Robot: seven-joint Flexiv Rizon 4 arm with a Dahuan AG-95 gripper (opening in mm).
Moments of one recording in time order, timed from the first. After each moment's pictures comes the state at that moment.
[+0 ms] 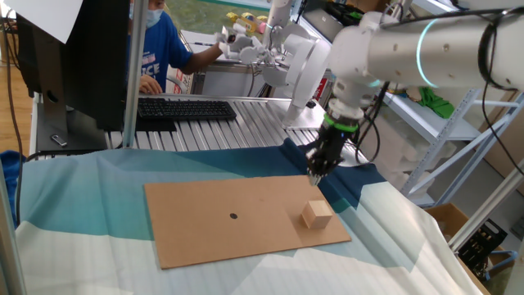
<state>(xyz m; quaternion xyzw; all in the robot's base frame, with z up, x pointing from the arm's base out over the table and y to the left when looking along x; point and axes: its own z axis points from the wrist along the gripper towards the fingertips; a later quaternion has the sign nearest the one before) 0.579 -0.130 0.150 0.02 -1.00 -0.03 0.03</state>
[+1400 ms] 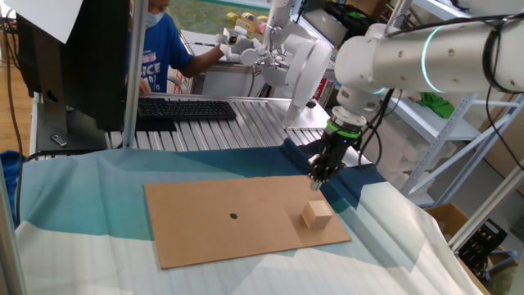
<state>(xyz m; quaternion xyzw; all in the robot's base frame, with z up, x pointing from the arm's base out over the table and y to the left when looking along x) 0.576 -0.132 0.149 0.02 -1.00 -0.04 0.04</state>
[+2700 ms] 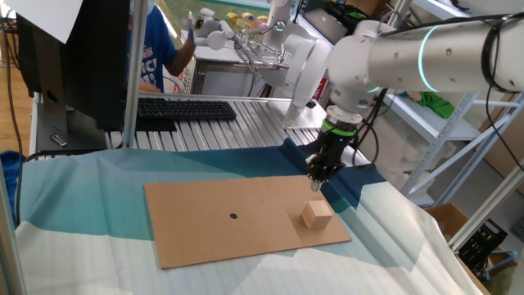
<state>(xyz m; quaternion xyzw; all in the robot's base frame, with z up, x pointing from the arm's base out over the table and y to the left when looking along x) 0.574 -0.131 0.149 -0.03 -1.00 0.01 0.06</state>
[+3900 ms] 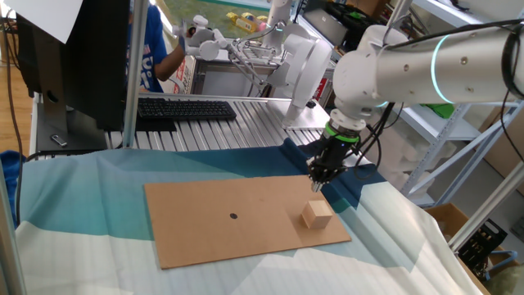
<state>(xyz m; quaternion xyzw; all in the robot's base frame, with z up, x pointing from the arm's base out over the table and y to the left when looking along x) 0.573 -0.132 0.150 -0.05 -1.00 0.00 0.02</state>
